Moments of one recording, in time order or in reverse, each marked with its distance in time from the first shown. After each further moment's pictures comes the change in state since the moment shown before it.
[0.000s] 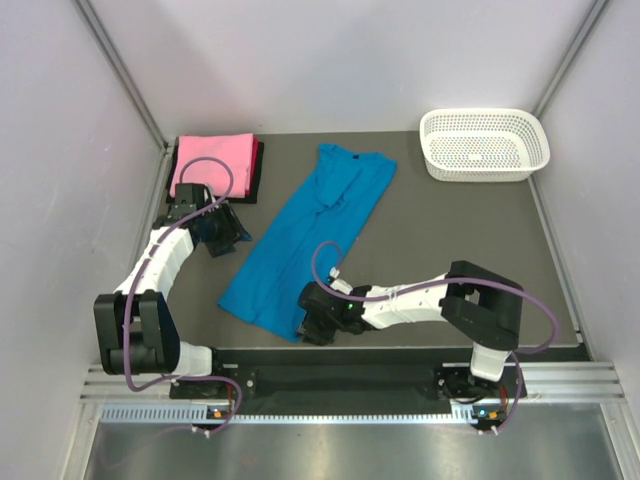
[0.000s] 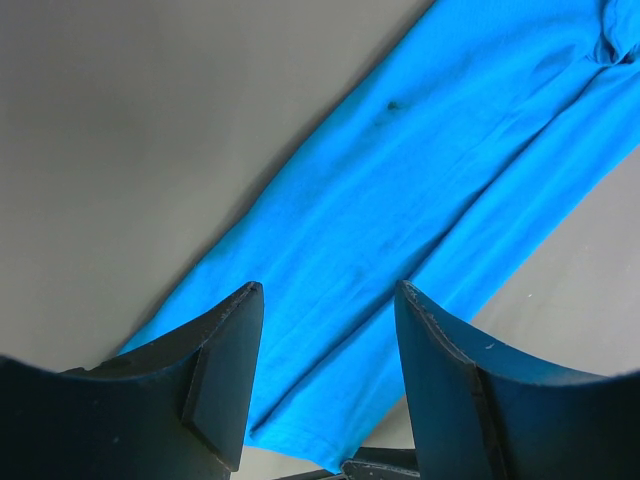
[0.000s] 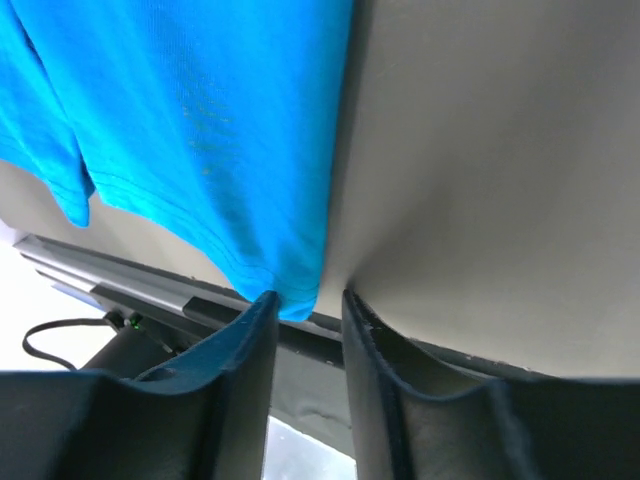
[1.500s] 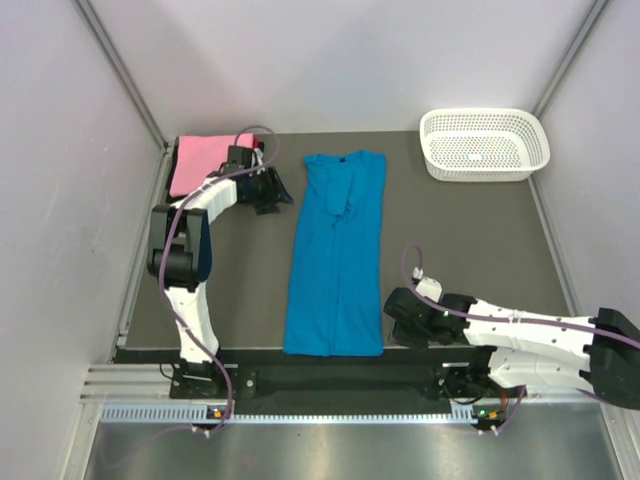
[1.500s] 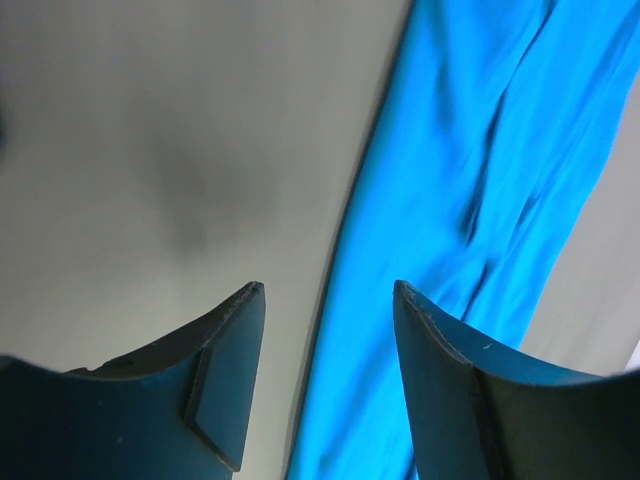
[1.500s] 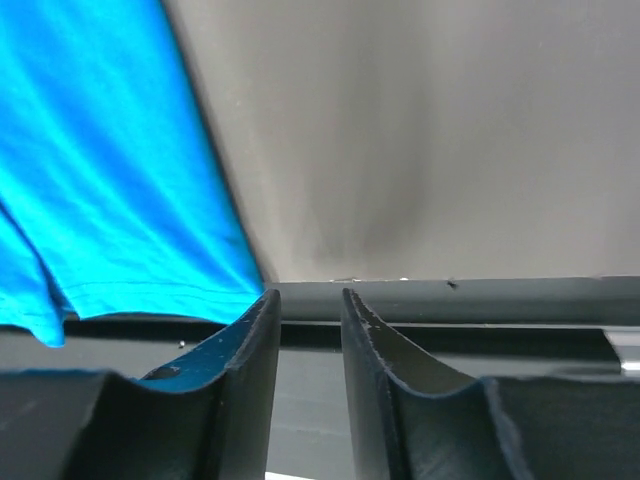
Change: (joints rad) left arm -0.172 0.592 0.439 0.192 0.113 -0.050; right arm -0.146 -0.734 -0.454 -0.502 0.153 -0.252
